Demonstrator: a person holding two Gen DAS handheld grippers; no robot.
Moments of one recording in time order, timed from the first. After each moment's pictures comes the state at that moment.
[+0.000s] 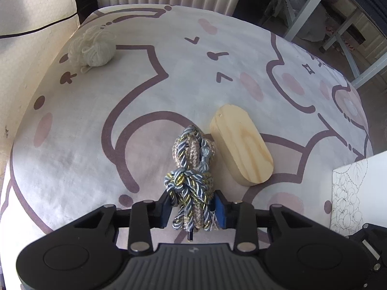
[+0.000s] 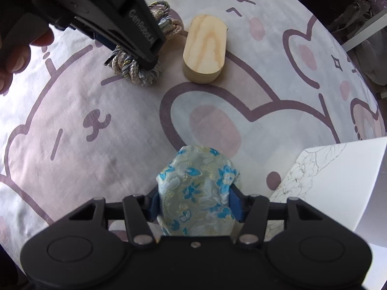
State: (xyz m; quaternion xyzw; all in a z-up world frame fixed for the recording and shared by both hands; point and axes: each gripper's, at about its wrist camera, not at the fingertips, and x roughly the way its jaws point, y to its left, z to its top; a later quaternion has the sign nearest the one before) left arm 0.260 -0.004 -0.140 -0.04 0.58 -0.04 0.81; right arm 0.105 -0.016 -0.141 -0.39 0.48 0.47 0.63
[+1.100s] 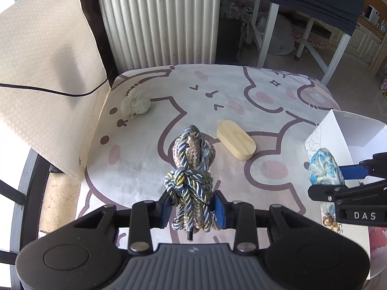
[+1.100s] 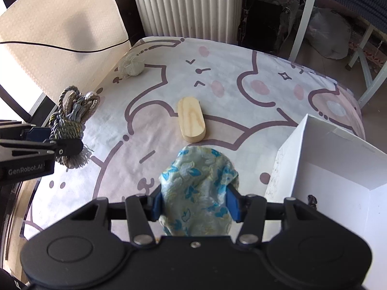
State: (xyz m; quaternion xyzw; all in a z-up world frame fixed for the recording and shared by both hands) left arm 0.142 0.024 -0.023 0.06 0.48 -0.07 0.87; right arm 0.099 -0.091 -0.043 -0.16 0.47 0.46 0.73
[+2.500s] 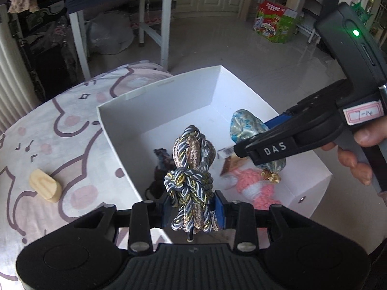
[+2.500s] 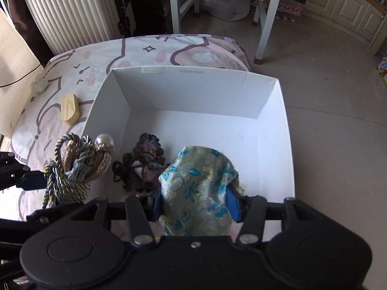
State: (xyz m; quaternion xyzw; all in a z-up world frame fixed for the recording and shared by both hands) left arm 0.072 -0.222 -0.039 0.17 0.46 -0.37 0.79; right arm 0.191 -0.299 -0.080 -0.11 0.53 0.32 0.78
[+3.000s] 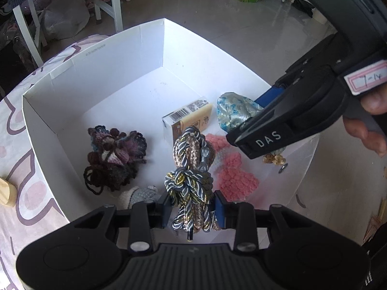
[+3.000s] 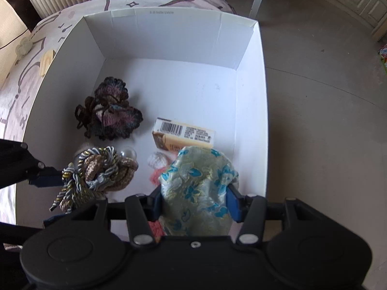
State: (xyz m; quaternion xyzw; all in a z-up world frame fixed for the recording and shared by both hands) left arm 0.045 -0.278 -0.094 0.24 0.50 -0.41 0.72; right arm 0.192 -0.336 -0.127 -0.17 0.58 0.32 0.73
